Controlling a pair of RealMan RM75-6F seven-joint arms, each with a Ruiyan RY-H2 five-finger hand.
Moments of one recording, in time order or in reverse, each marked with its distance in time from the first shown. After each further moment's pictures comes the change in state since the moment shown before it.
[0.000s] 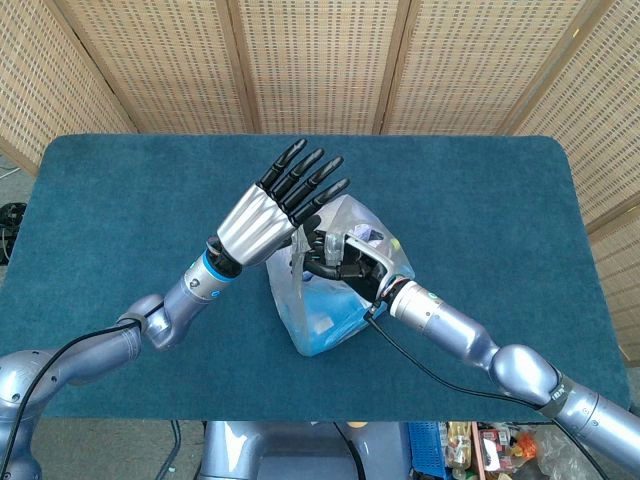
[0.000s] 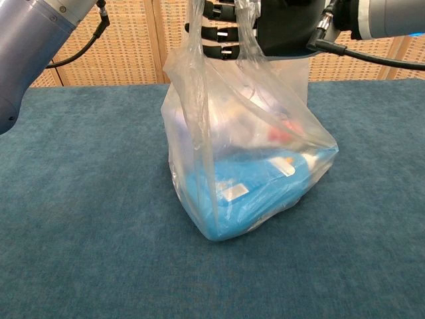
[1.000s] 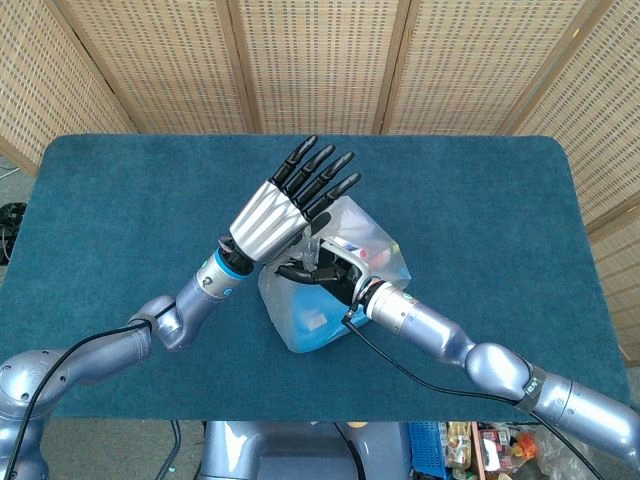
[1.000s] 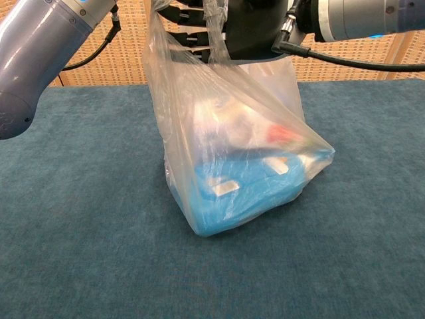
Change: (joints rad) left arm -0.015 -0.031 -0.028 0.007 -0.017 -0.054 0.023; right arm 0.118 -0.012 -0.070 0.000 -0.006 0.079 0.076
